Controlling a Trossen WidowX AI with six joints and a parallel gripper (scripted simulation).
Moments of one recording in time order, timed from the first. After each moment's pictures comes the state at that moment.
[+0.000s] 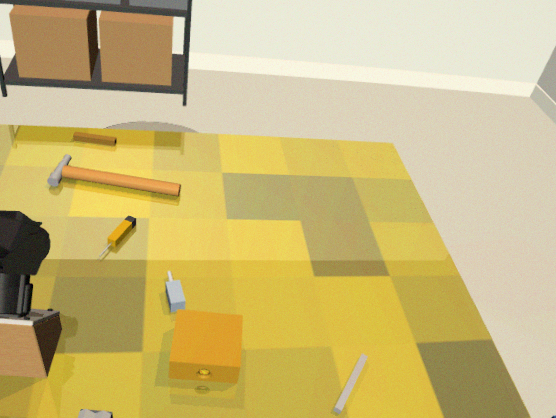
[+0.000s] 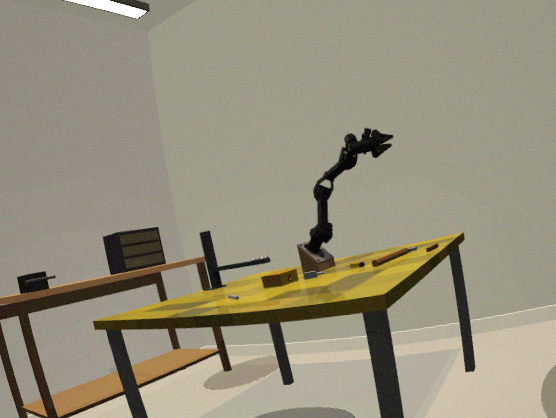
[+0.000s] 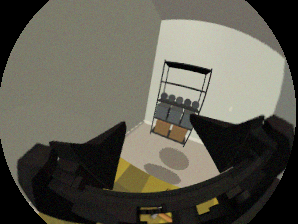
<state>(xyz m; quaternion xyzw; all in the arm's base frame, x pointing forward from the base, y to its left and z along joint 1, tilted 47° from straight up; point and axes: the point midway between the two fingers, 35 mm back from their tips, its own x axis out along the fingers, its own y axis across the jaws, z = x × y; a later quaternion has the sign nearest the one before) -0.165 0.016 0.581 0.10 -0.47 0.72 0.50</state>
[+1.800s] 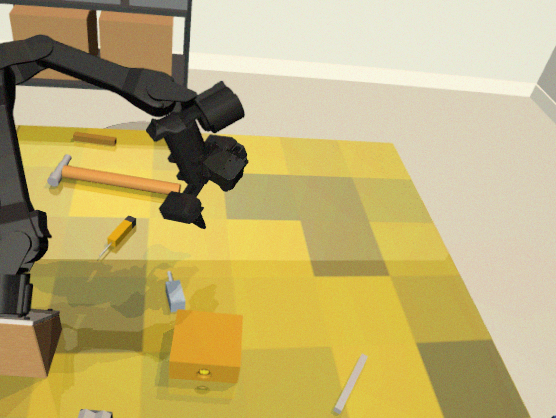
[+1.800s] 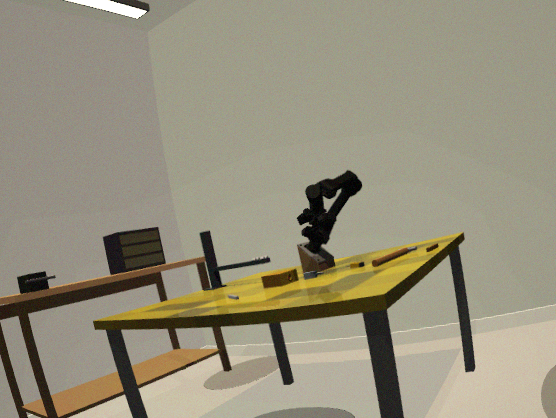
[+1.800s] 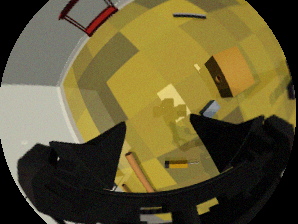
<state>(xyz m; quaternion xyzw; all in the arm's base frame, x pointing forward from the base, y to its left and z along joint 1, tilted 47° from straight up) 0.299 0.095 0.220 0.54 0.51 0.10 0.66</state>
